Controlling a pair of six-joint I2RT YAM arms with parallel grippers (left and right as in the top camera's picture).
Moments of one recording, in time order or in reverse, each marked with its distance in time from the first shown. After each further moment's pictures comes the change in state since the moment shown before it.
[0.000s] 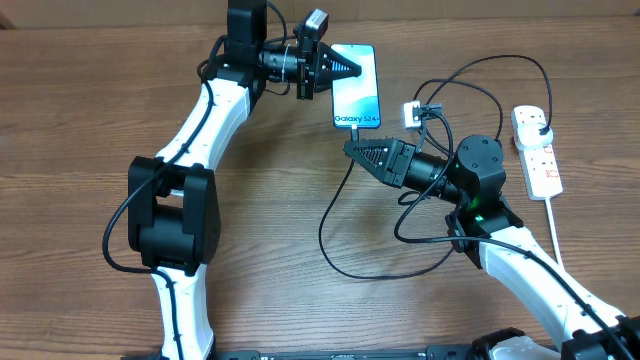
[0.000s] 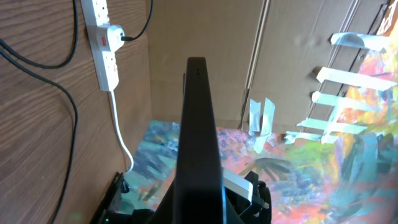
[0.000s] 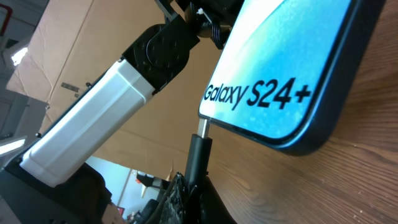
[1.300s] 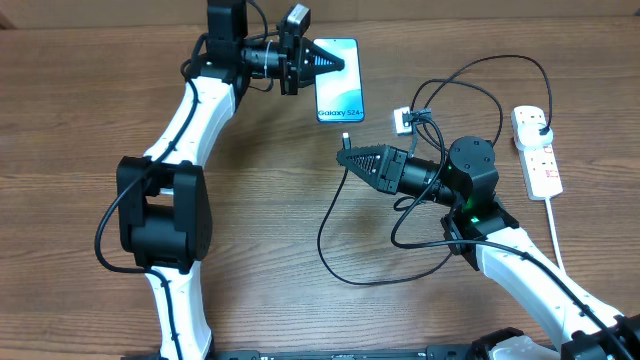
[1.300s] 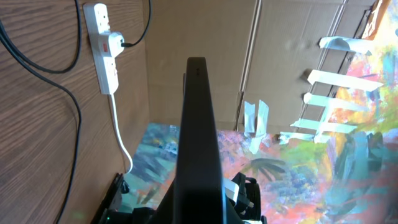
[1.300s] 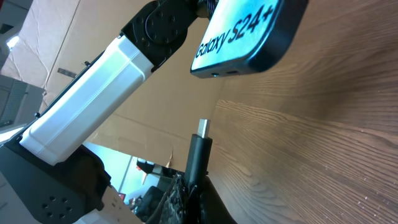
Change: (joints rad) left arm 0.055 0.000 0.000 0.011 0.041 0.003; right arm 0.033 0.000 0.000 -0.040 -0.023 -0.035
